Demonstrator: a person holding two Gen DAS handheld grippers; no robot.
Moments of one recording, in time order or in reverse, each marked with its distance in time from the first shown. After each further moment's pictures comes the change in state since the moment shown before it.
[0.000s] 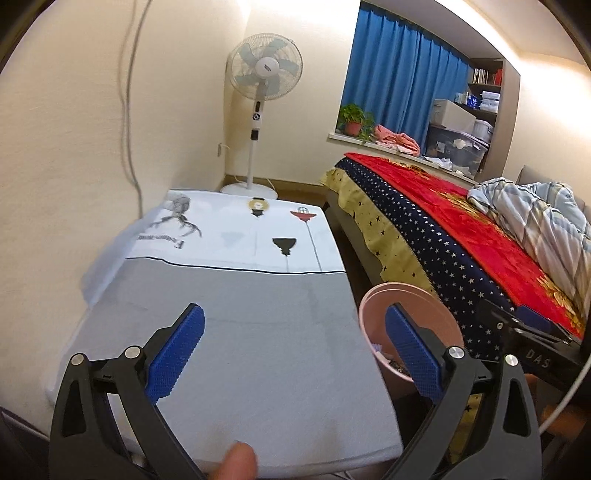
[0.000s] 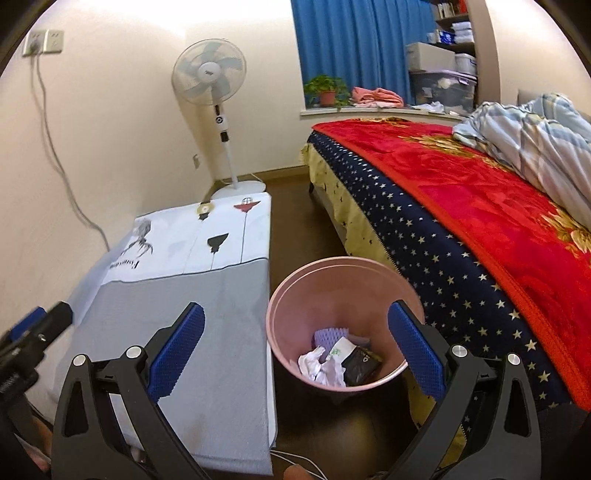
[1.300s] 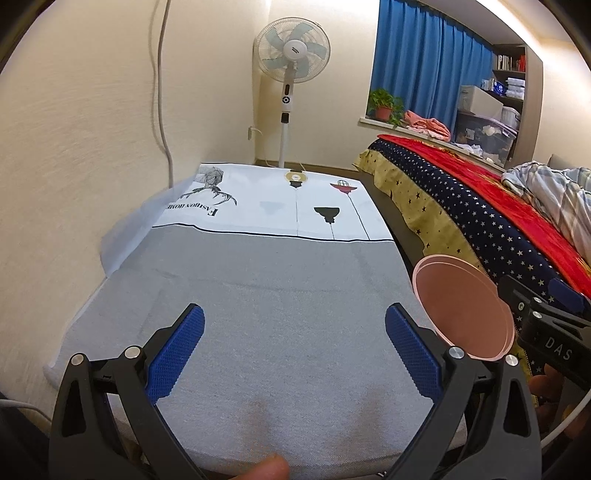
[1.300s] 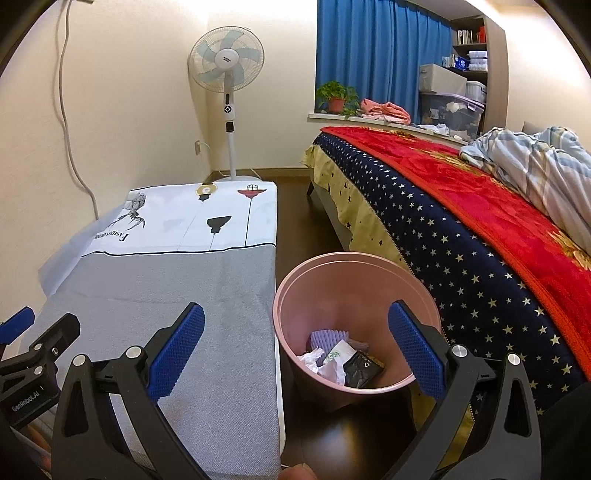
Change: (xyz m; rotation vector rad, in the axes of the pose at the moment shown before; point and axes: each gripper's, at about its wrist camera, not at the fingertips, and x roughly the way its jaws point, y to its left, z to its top) left arm 0.037 0.027 -0.047 -0.010 0.045 0.118; right arm 0.035 0.045 -0.032 -0.114 -0.031 -0.071
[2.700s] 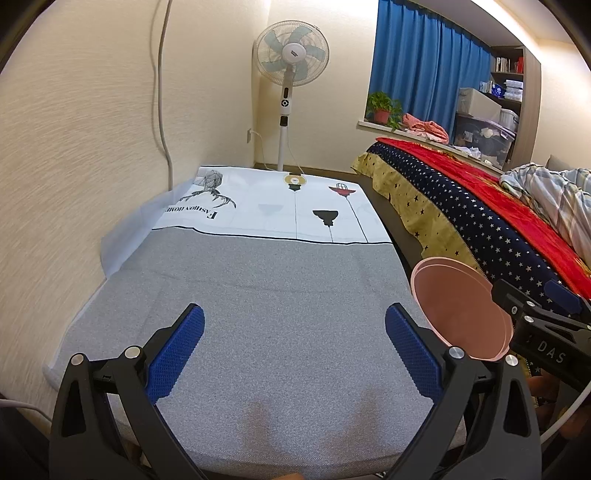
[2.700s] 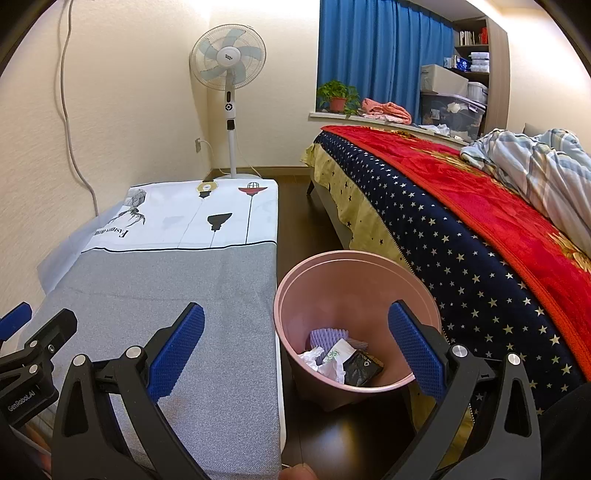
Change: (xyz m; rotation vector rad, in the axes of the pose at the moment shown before) left arm -0.002 -0.001 0.002 -0.003 -0.009 -0.007; right arm -0.002 0.002 -0.001 -0.007 0.002 -0.002
